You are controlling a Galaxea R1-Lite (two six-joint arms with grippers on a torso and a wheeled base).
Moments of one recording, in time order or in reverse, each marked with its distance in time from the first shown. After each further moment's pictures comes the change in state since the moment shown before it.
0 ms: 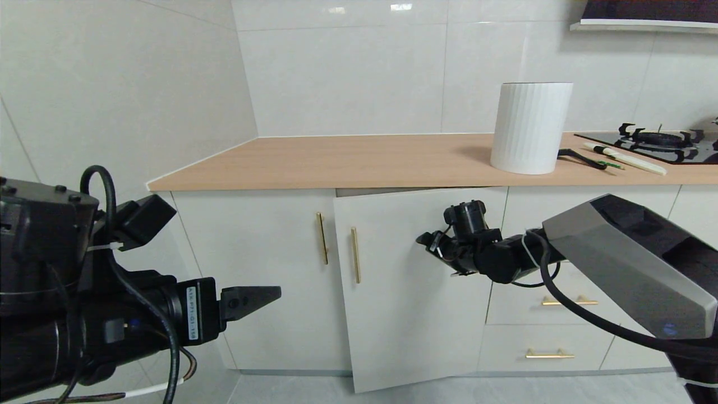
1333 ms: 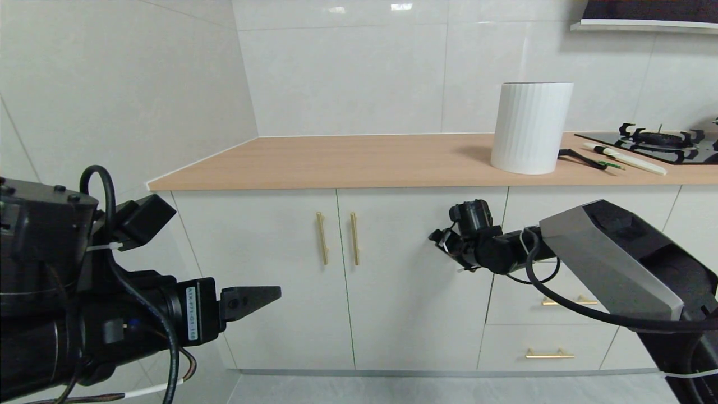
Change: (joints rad) left arm 0.000 0.000 0.000 0.001 0.000 0.000; right arm -0.053 0.080 -0.146 0.107 -0.056 0.029
